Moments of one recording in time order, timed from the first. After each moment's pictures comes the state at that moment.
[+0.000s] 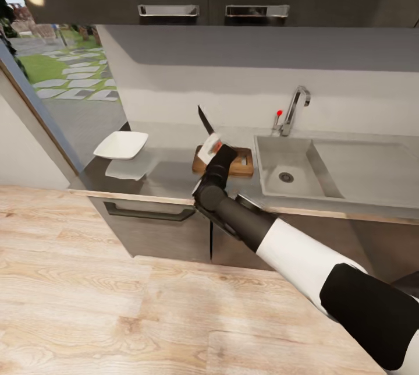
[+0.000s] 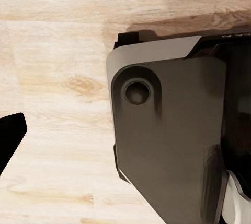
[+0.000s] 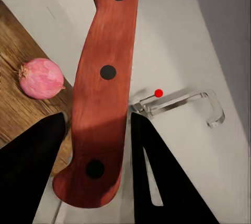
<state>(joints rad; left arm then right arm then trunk) -0.43 -0.01 -0.27 0.08 0.19 -0.01 0.04 -1.21 0.17 0.96 -0.94 0.09 0.94 -0.62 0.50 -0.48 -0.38</state>
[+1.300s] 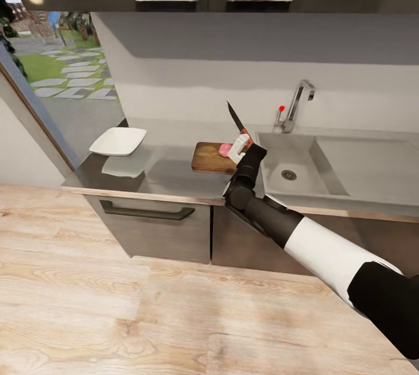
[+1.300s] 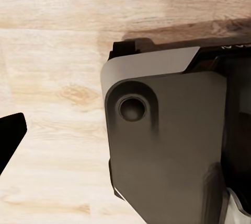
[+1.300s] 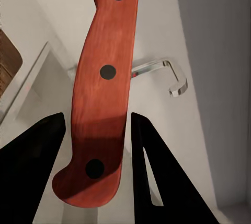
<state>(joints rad) -0.43 -0.02 -0.27 0.07 0.19 -0.01 0.04 -1.21 0.00 1.00 -0.94 0.12 0.93 -0.69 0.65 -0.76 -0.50</state>
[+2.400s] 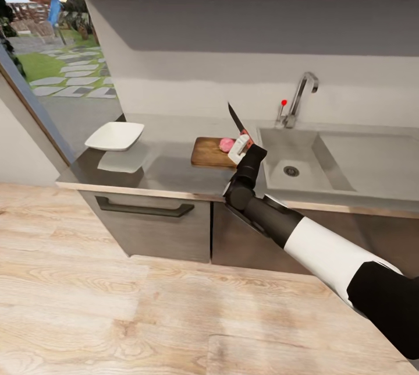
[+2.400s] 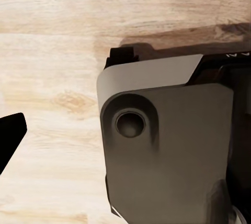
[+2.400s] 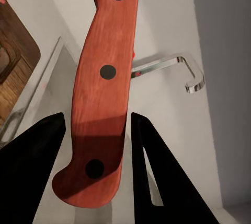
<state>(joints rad) -0.43 -0.02 -0.27 0.07 0.19 -0.01 0.04 -1.21 0.00 1.00 -0.93 0.12 0.93 -0.69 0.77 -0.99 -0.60</state>
